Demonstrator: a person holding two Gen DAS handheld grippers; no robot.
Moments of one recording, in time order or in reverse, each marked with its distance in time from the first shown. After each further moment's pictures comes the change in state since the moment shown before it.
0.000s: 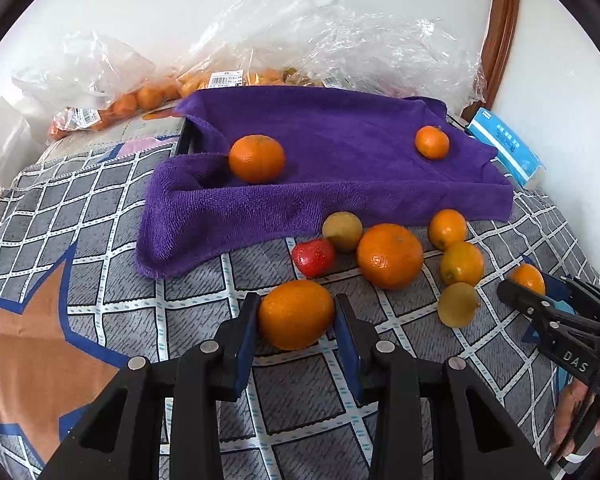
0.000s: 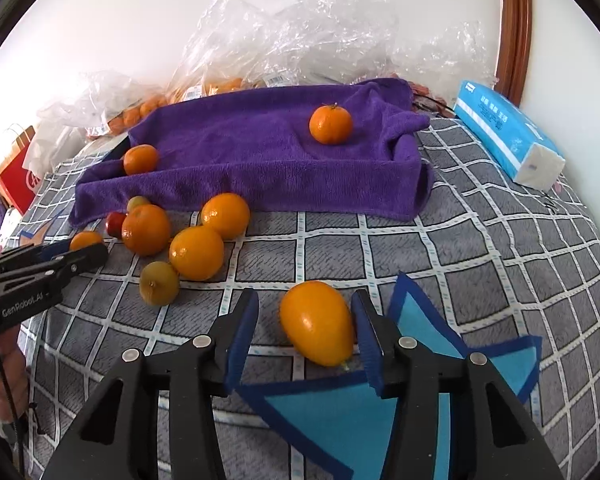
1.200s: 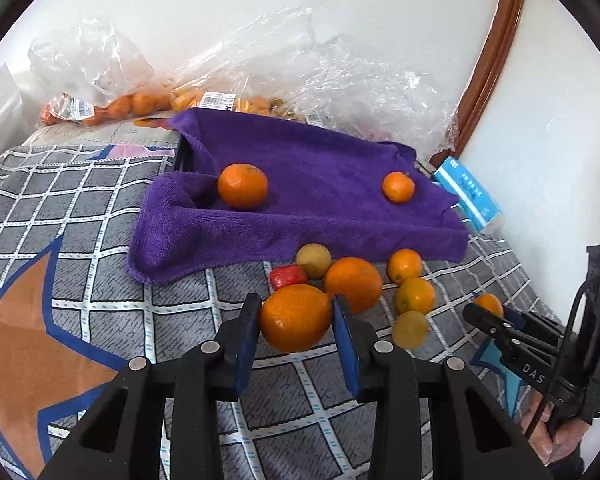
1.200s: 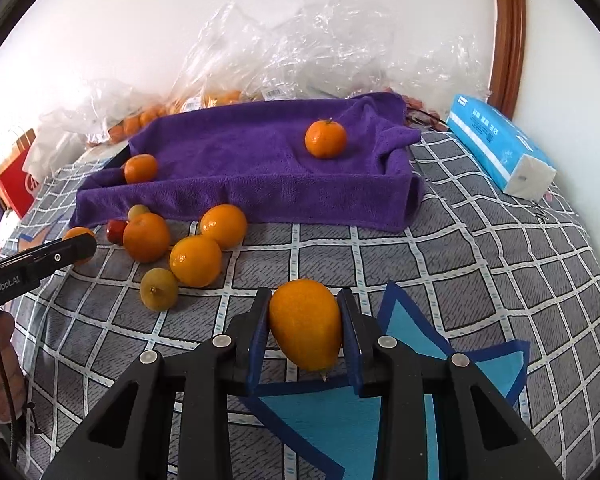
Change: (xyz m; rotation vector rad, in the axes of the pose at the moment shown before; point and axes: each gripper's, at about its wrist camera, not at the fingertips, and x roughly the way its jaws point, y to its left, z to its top) left arm -0.019 0.015 -0.002 -0.115 -0.108 -0.191; right arm -0.016 -0.004 -0.002 0.005 -0.074 0.007
